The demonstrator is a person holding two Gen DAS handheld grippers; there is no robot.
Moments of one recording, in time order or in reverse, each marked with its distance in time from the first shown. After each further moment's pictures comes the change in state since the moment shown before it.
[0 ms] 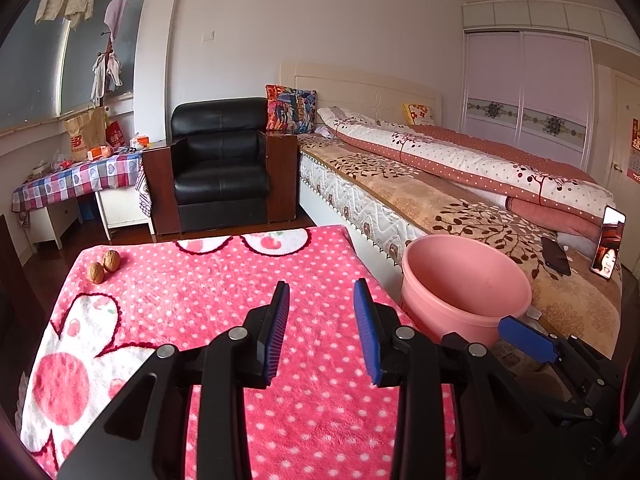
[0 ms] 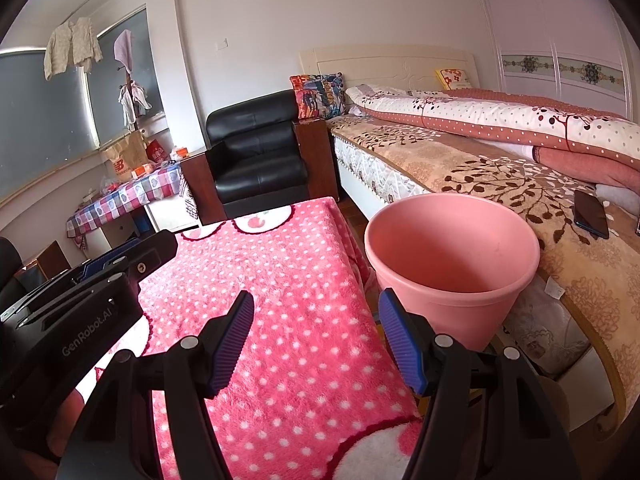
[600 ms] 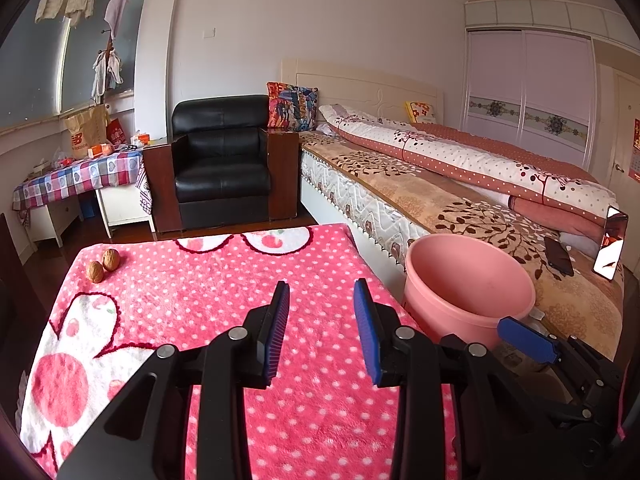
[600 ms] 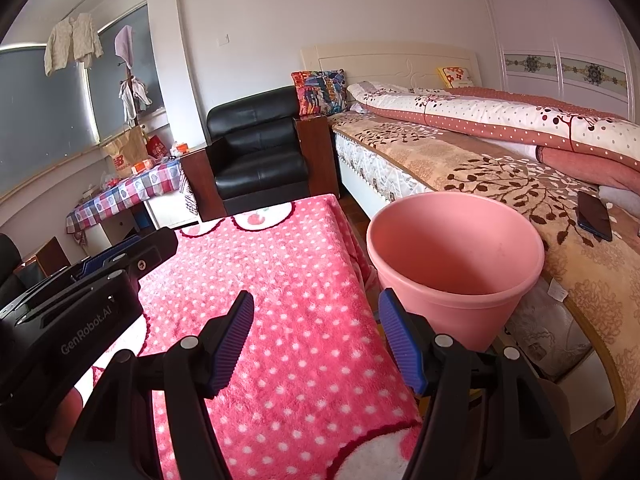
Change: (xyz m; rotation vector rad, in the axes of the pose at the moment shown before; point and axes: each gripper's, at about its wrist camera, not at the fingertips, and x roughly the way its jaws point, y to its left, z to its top) left arm 0.003 0.002 -0.001 -0.002 0.005 0.001; right arm 0.007 0.002 -0.002 -0.008 0.010 0.000
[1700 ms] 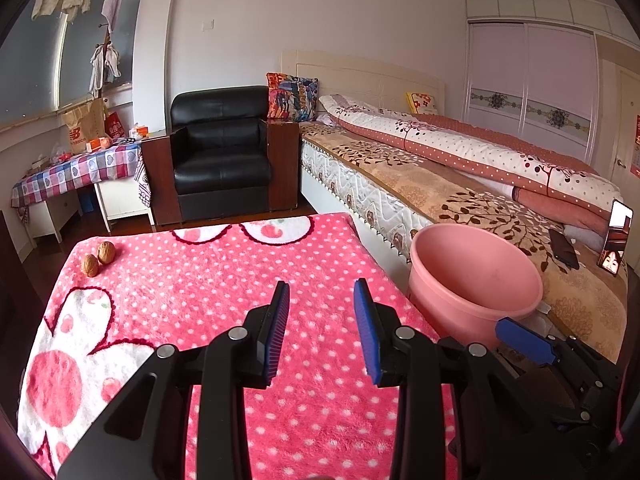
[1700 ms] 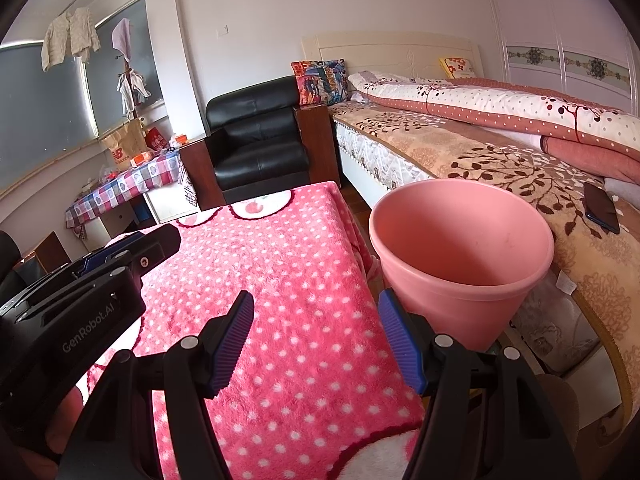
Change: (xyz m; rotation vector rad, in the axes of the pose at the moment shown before) left arm 0.017 0.004 -0.005 0.001 0.037 0.003; right arm 0.020 -0.004 -0.005 -0.005 0.039 0.004
